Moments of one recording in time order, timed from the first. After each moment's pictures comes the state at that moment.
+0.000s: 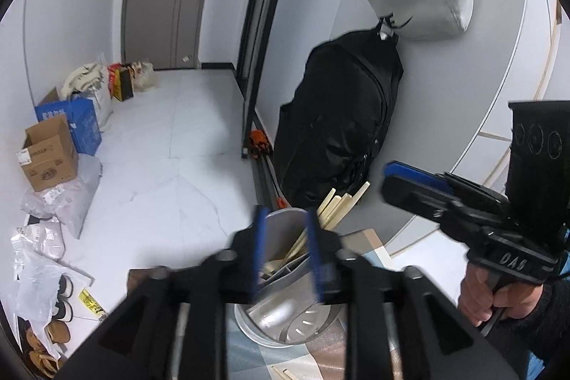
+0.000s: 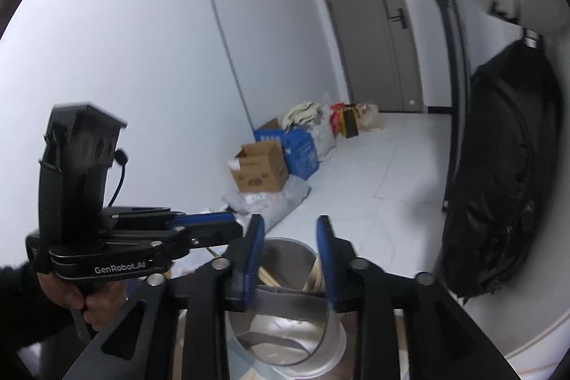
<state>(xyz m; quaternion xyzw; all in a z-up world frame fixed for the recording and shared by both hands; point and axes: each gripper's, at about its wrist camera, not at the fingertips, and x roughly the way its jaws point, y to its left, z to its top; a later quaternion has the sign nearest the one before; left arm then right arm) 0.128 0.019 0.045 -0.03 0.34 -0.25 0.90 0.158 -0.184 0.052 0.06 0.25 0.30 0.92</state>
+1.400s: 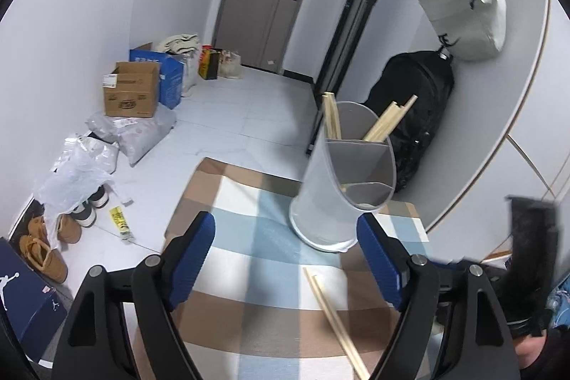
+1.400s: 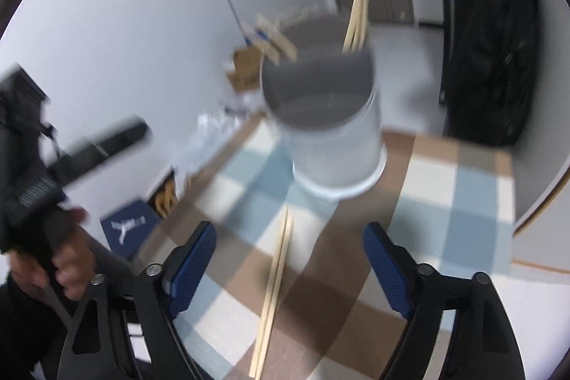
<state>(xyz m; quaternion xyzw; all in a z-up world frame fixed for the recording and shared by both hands) 0.010 0.076 -0.026 -0.13 0.32 -0.09 0.93 0.060 -0.143 -0.082 -0.01 0.46 0.28 0.84</state>
